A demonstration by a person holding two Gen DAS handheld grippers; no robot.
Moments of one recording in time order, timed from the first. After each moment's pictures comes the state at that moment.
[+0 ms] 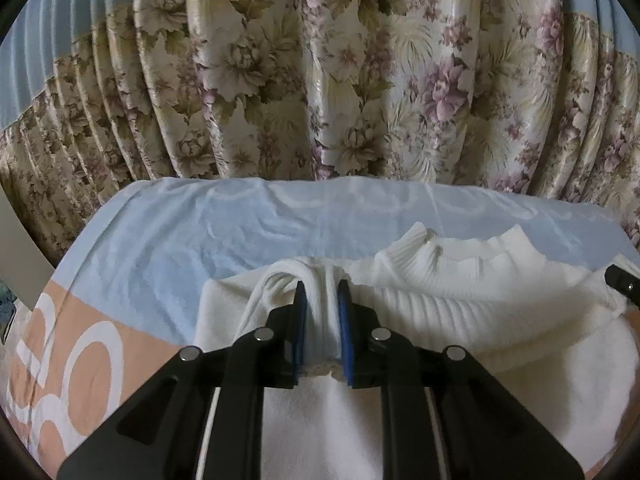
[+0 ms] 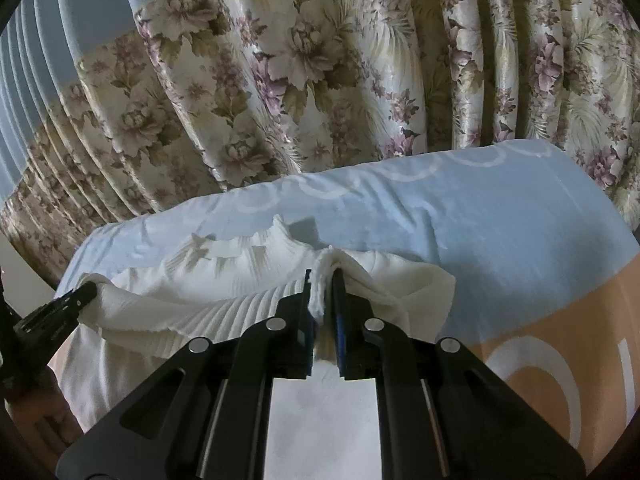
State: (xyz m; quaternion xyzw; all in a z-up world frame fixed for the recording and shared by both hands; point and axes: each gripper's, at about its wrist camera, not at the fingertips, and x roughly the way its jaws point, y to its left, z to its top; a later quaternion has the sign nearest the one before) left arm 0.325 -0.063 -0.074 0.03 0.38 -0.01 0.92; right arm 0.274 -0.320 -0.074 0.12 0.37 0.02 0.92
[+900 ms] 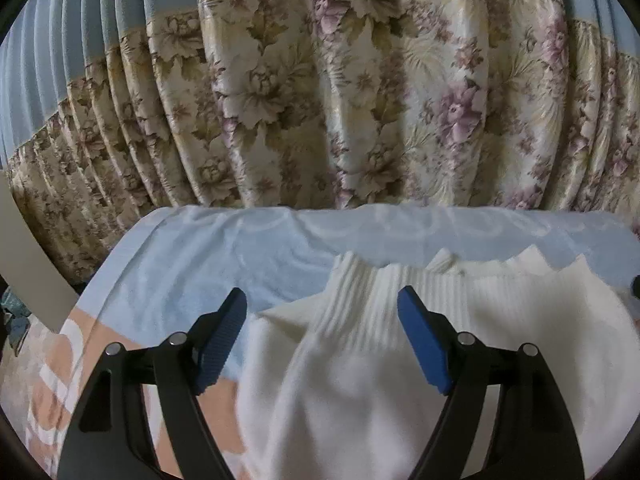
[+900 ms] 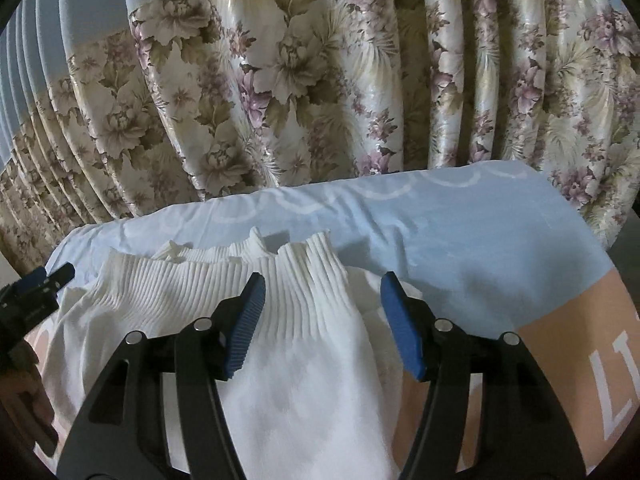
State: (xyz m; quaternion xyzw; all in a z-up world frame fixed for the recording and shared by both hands) left arm 0.320 -0.041 -0.052 0.05 0.35 0.02 0.94; right arm 0.261 -0.323 -0.063 0.09 0.35 -0.02 0.93
